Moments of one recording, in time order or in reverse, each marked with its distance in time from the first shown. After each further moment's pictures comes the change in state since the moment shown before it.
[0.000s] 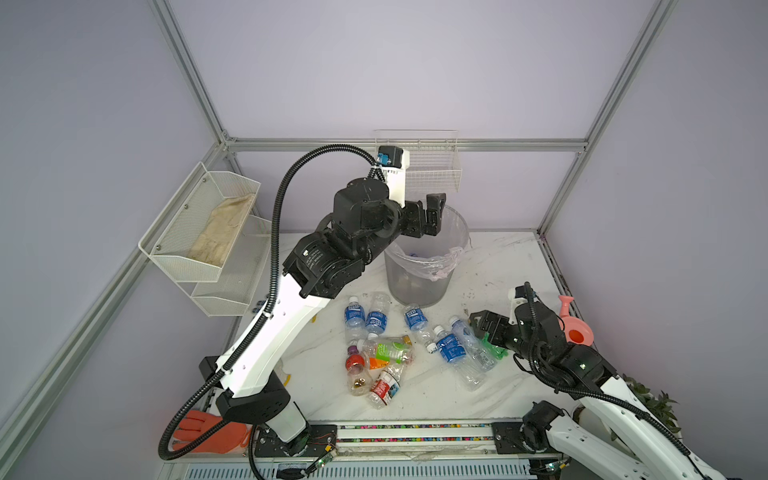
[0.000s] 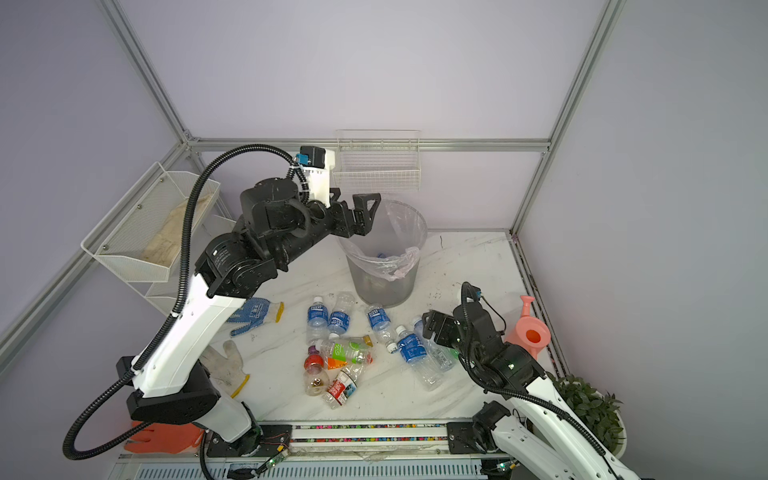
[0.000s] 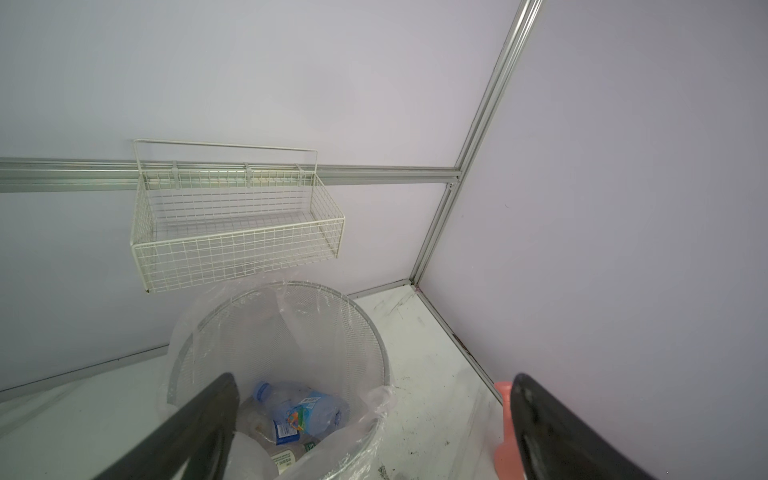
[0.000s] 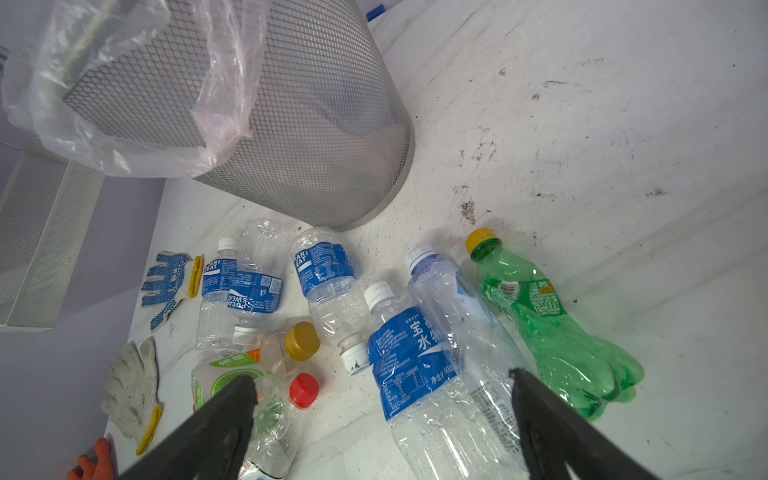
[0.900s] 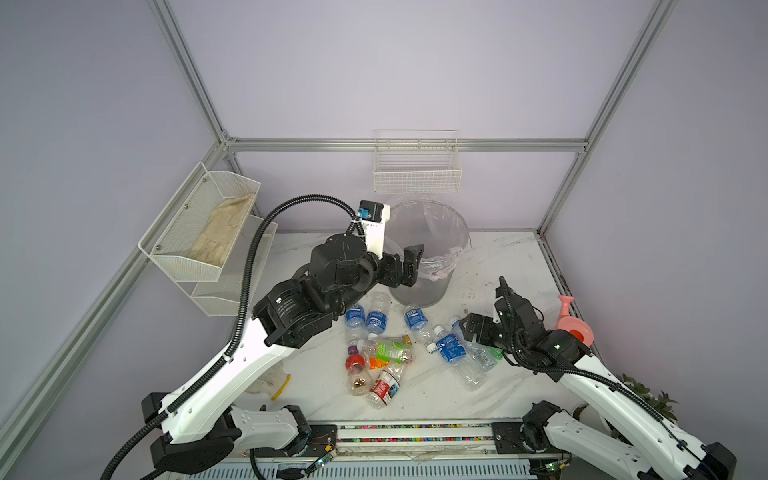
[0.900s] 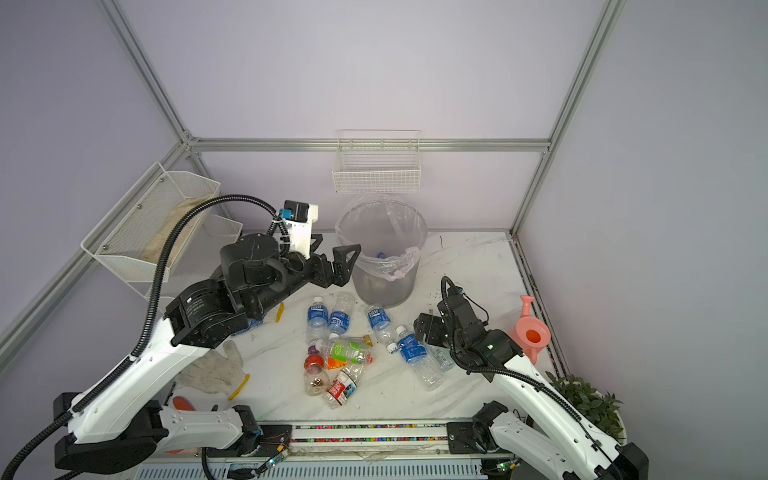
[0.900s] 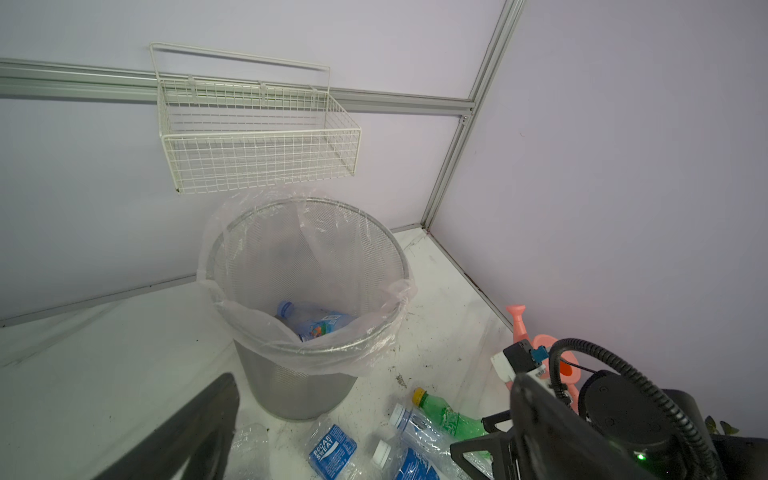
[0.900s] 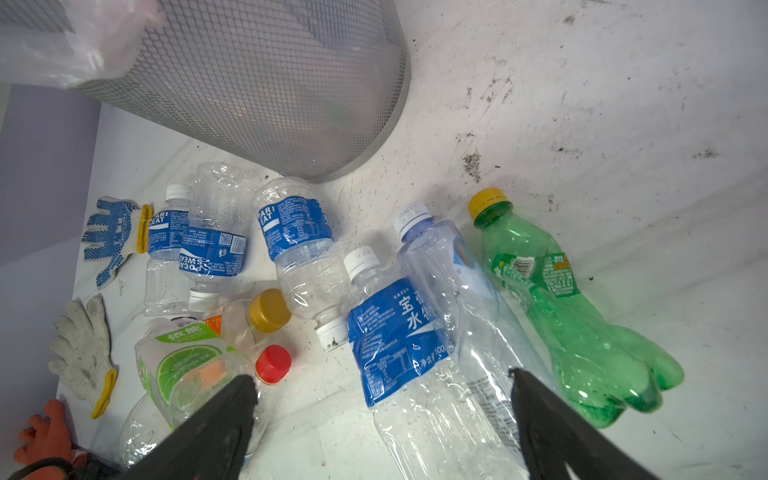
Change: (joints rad) left arm -0.060 -0.383 -0.587 0.083 -0.057 -0.036; right arm 0.000 0.168 0.000 0.010 -0.076 -0.054
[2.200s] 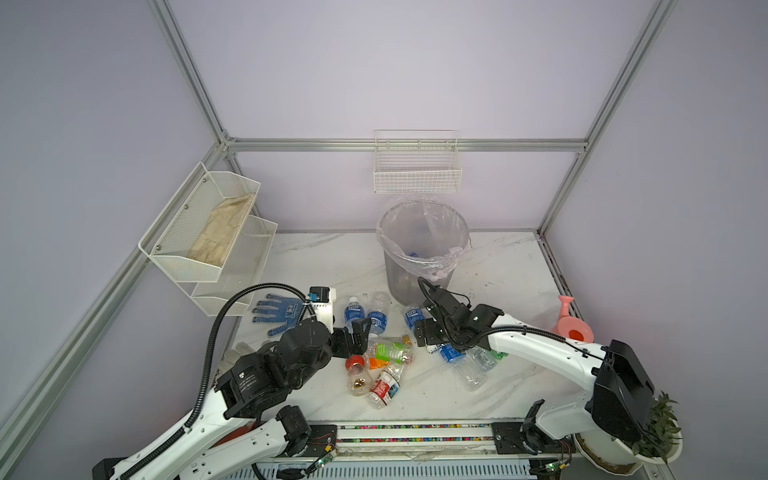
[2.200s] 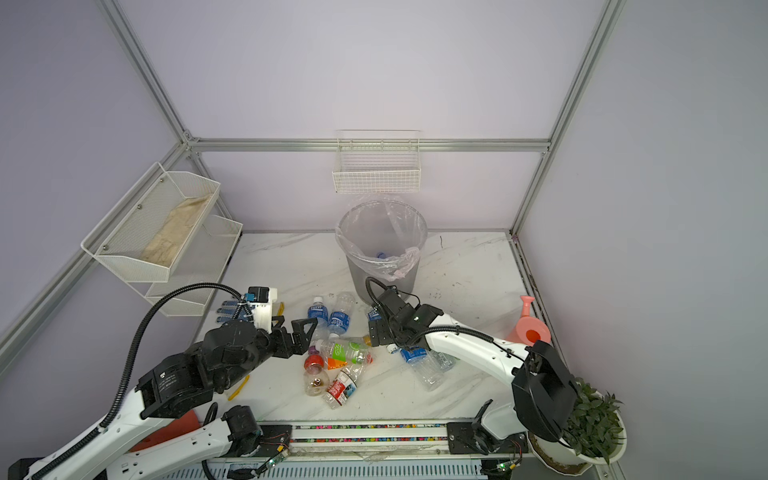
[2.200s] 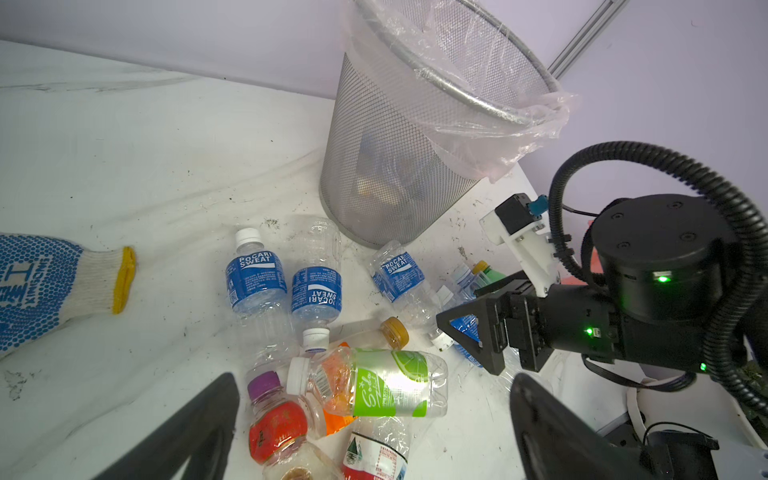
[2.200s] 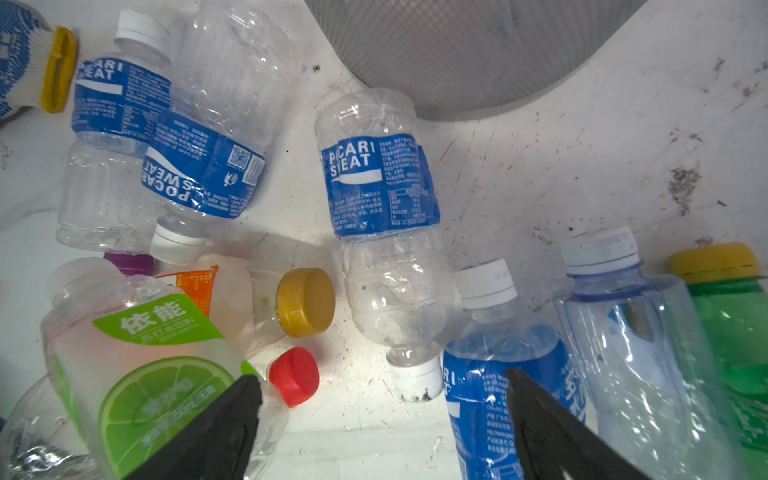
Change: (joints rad) left arm 0.000 -0.545 -0.683 -0.129 -0.052 -0.328; right arm 0.282 0.571 0.244 0.090 0.079 -0.084
